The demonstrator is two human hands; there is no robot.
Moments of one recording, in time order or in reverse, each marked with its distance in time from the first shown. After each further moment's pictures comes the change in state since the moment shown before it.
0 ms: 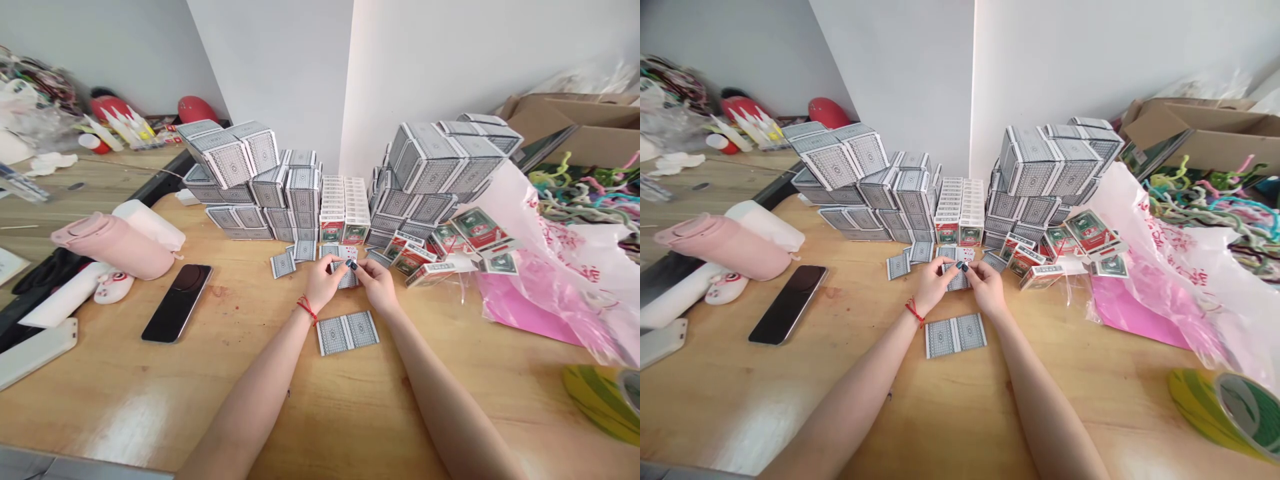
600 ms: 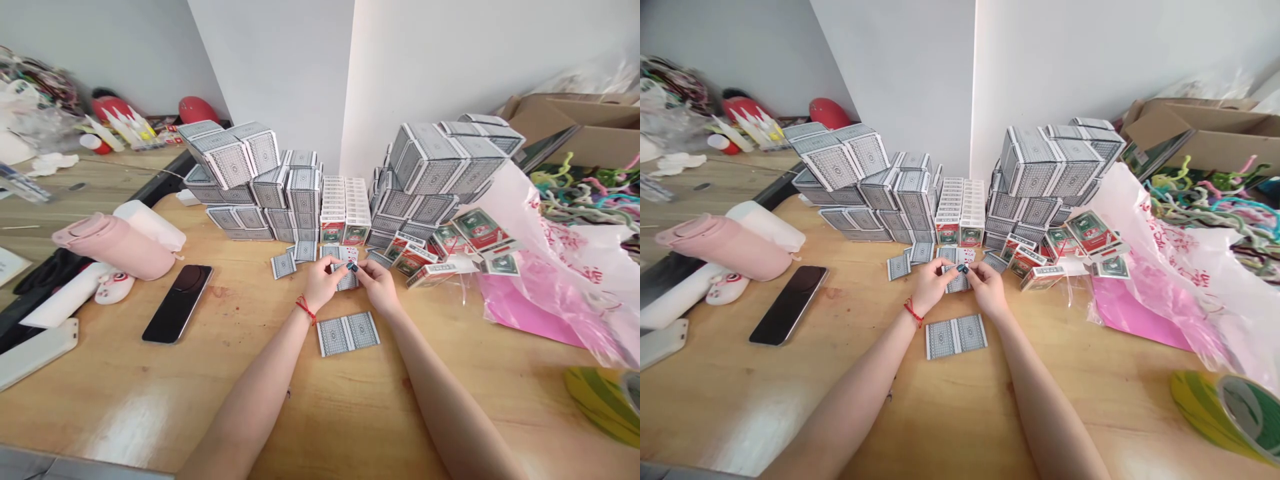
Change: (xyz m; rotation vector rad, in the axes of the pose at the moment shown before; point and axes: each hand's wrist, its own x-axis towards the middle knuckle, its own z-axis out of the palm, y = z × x) left_hand 0.000 -0.002 -0.004 -0.052 -0.023 -0.025; right_hand 0.001 0.003 -0.003 0.016 -0.054 0.016
